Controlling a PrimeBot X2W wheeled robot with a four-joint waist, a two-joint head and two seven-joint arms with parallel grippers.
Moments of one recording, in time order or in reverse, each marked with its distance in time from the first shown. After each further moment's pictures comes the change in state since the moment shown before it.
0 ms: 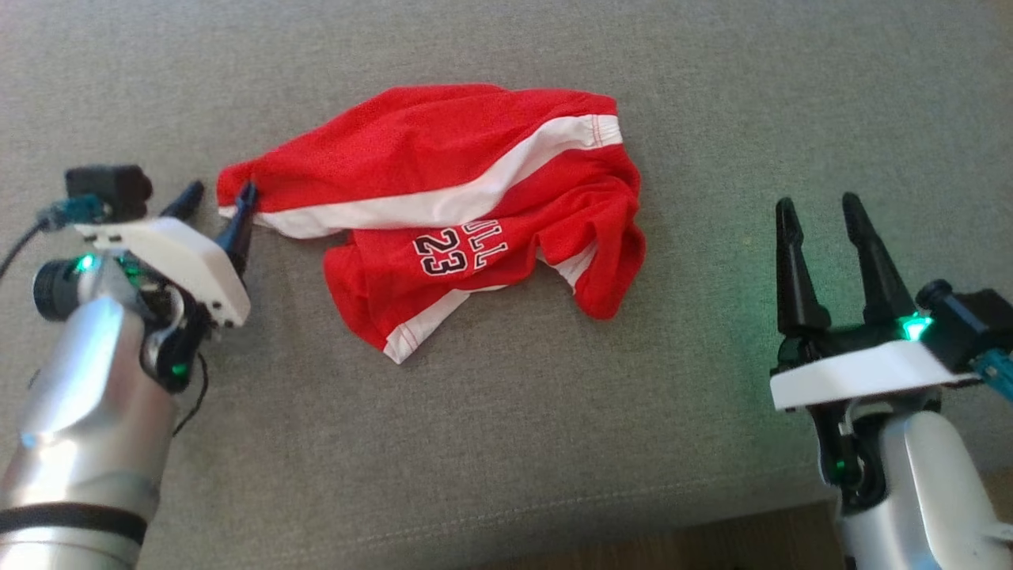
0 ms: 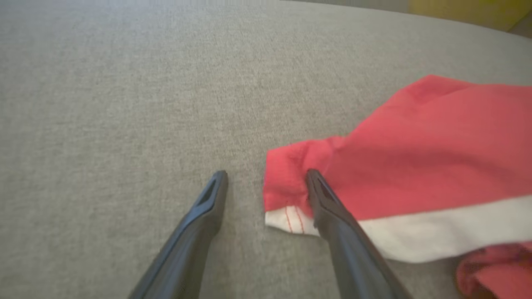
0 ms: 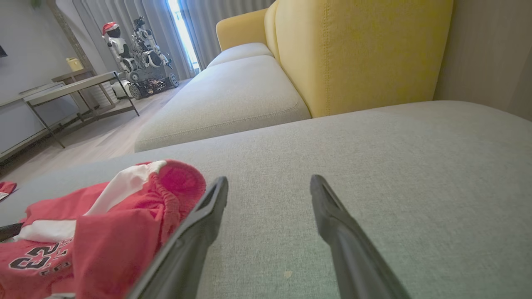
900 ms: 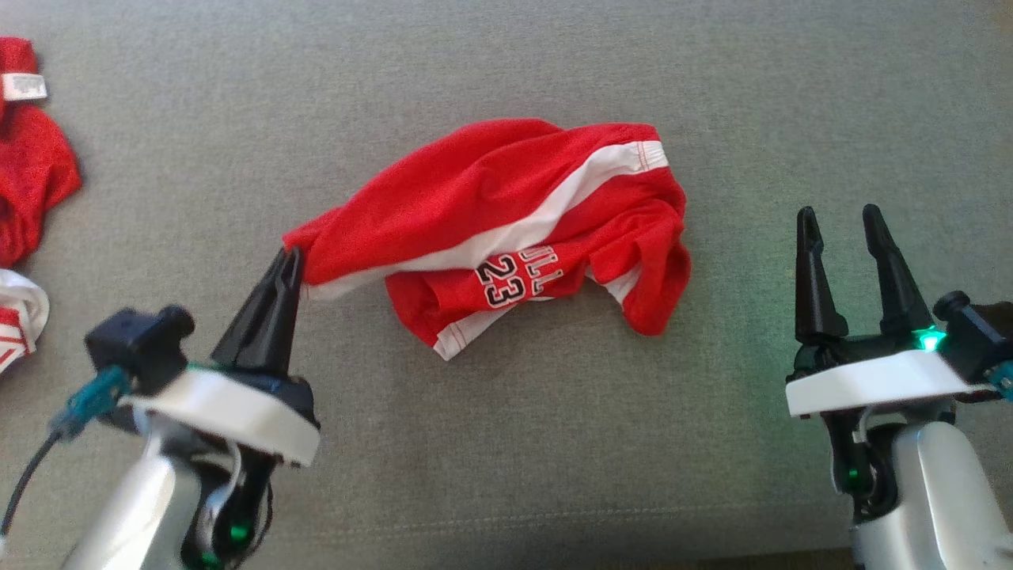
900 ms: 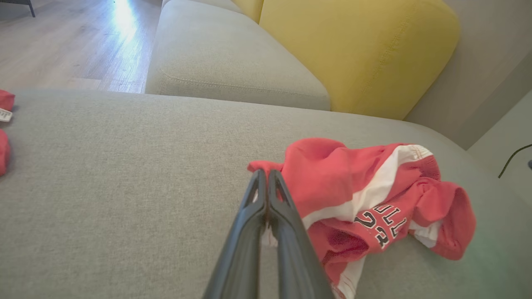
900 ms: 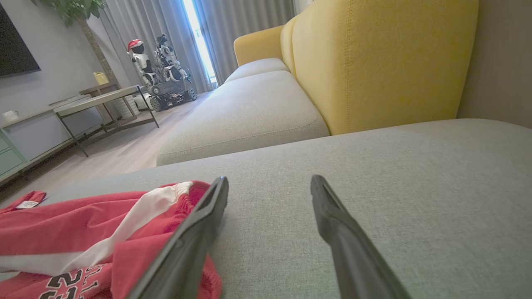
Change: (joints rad) left arm 0.473 0.078 -0.069 -0.798 -0.105 0.212 -0.117; right arm 0.011 0.000 -0.038 0.016 0.002 0.000 -0.015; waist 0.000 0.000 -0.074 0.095
